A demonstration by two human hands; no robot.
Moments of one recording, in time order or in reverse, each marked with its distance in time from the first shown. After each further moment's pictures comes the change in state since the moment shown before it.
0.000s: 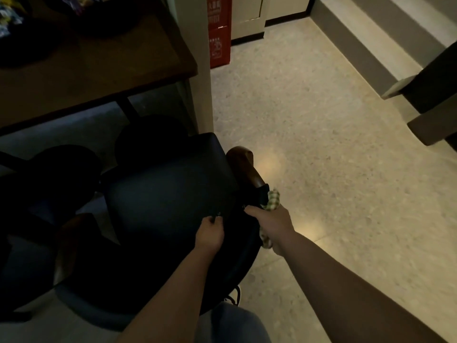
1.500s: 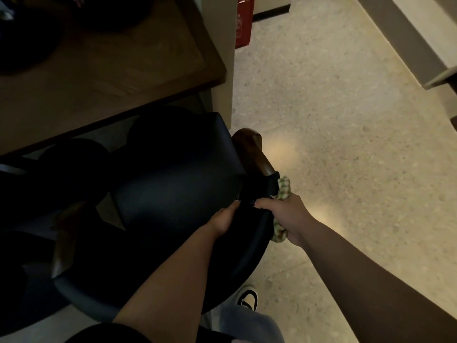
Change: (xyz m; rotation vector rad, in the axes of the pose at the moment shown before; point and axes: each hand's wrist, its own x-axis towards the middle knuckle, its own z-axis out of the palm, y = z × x) left_hand 0.125 0.074 -0.060 -0.057 -0.337 -0.104; right_hand 0.074 -0.100 0.067 0.042 -0.172 0.033
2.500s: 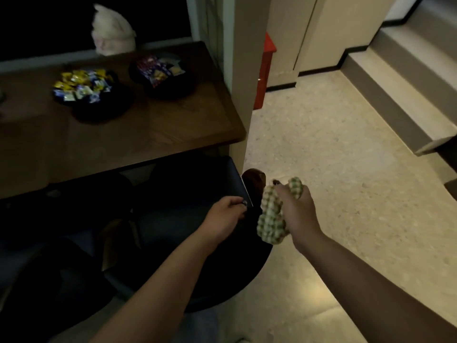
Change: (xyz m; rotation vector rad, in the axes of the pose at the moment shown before) left_hand -0.164 0.084 -0.034 -0.089 0.189 0.466; right_hand -0.086 -0.085 0.025 -0.032 0.182 -0.411
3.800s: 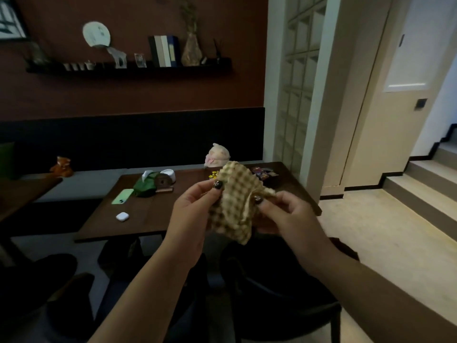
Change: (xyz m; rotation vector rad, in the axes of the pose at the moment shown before) left_hand -0.459 0.018 -0.270 -0.495 0.319 0.722; right_hand -0.440 -0.093 0.136 0.190 -0.591 -0.648
